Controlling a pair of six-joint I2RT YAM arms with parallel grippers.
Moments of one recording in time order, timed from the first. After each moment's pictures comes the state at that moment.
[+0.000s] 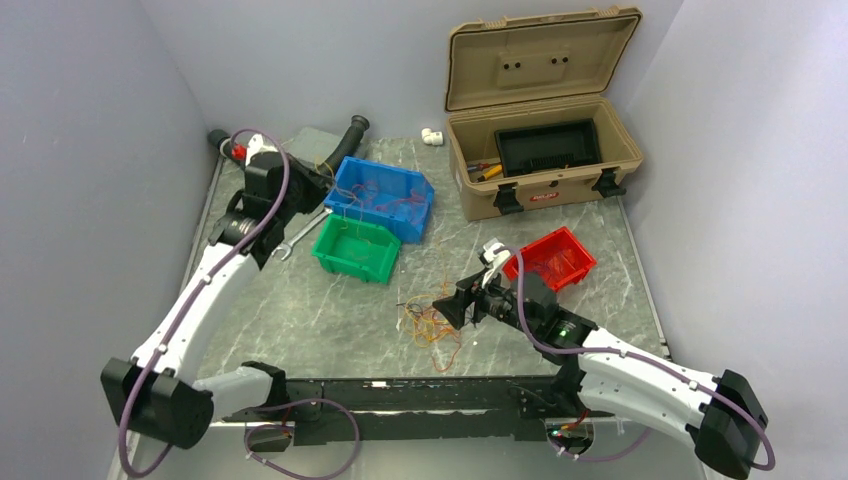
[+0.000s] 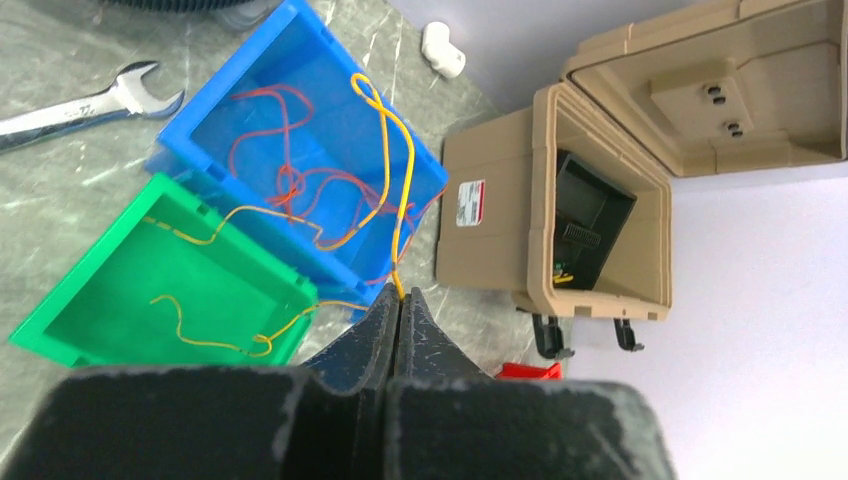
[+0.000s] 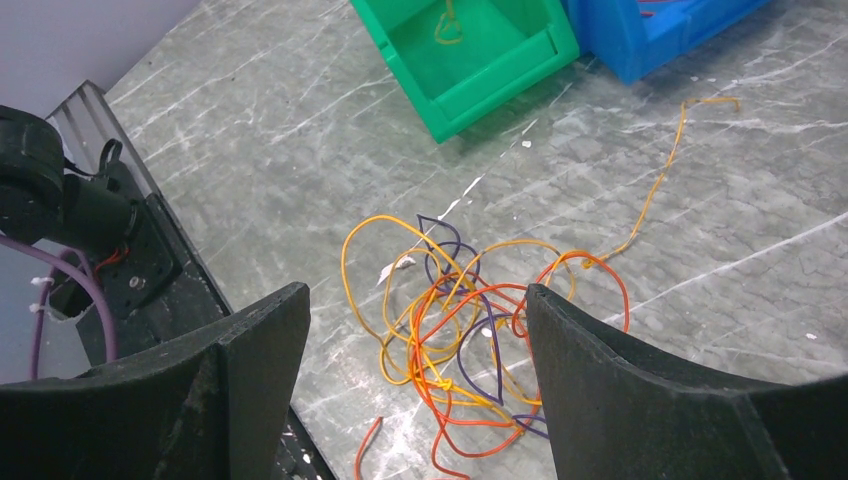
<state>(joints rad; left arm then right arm) -0.29 1.21 1.18 -0.36 -0.10 -0.97 0.87 0.77 0.36 0.17 -0.06 0.33</state>
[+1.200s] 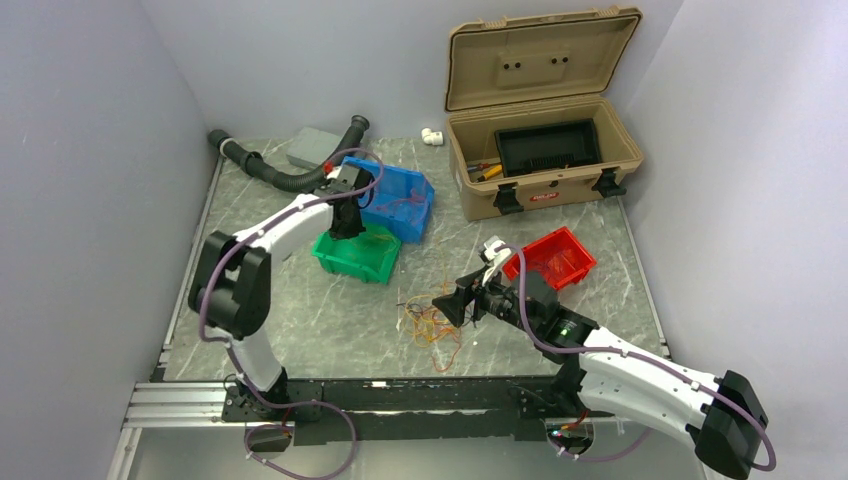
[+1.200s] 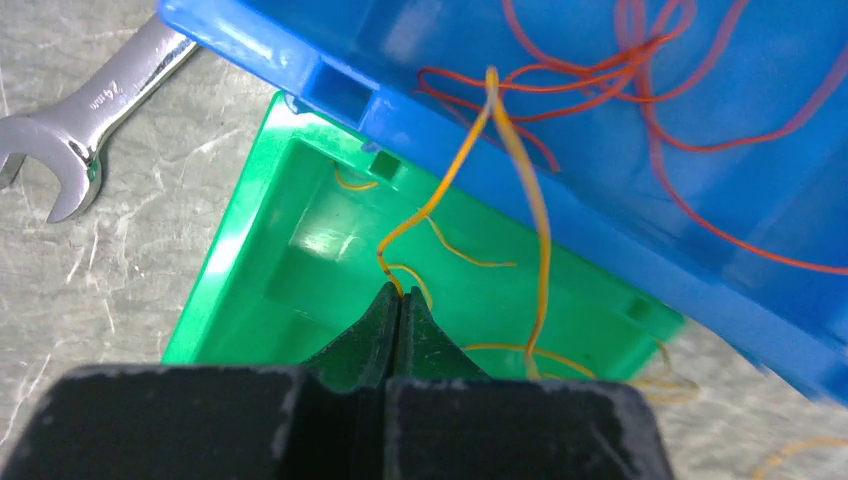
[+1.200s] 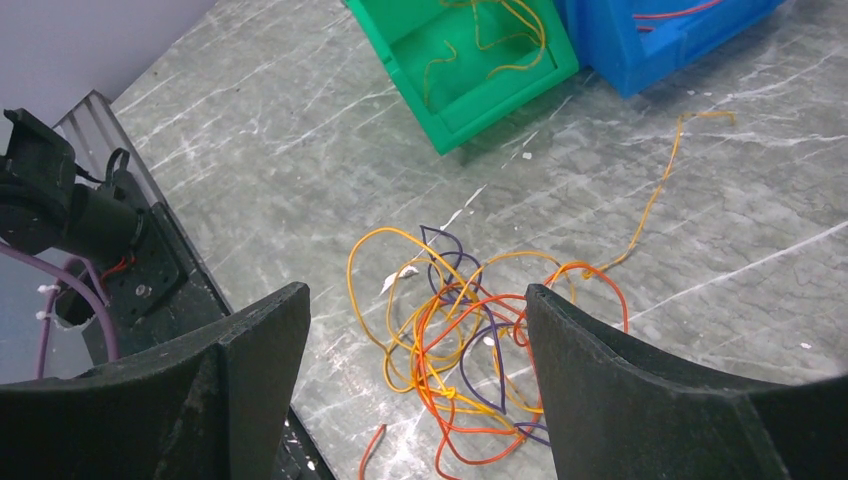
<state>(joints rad) -0.44 1.72 1.29 -0.63 -0.33 -0.60 0.87 0.77 0.38 0.16 -0.05 0.33</state>
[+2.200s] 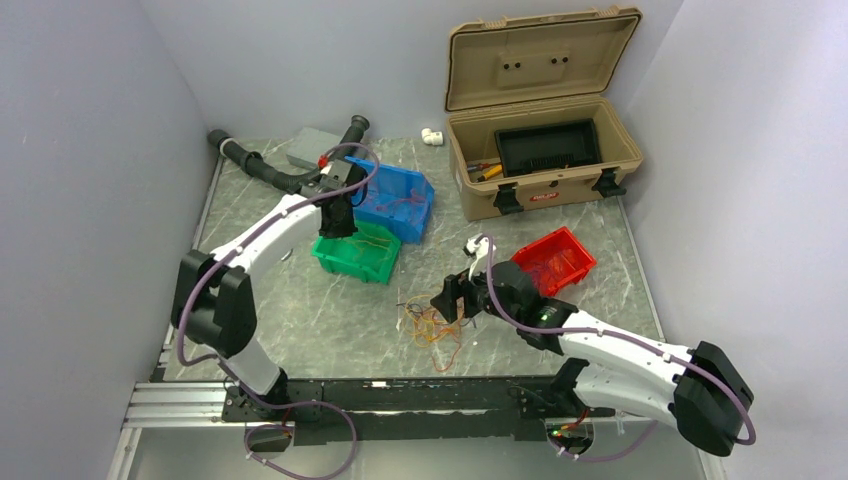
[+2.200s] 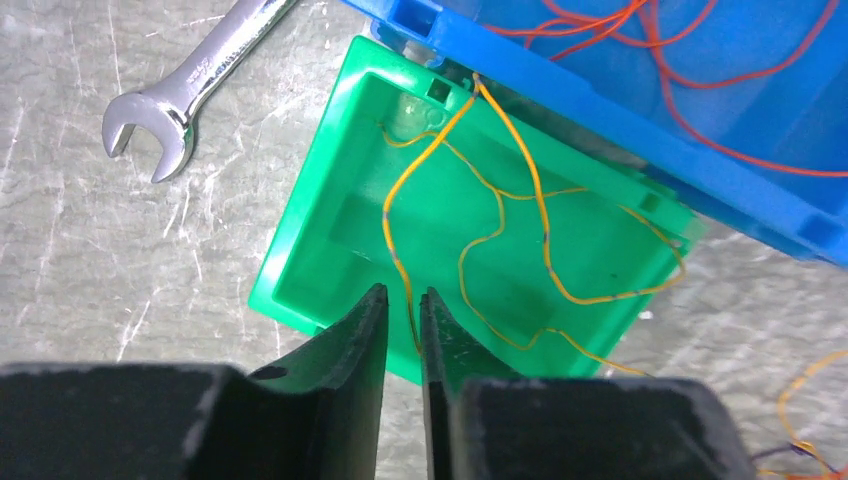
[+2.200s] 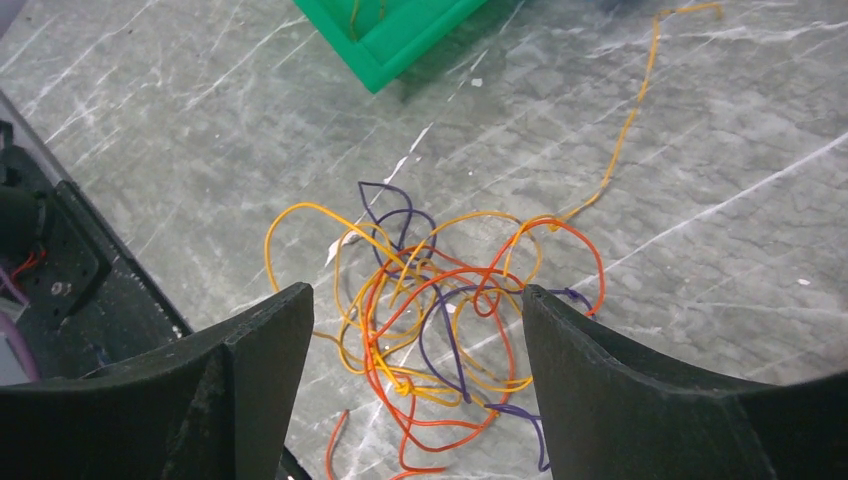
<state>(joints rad) -0.45 1.66 1.33 -0.79 -0.36 -0.54 0.86 0.98 0.45 0.10 -0.01 0.36</state>
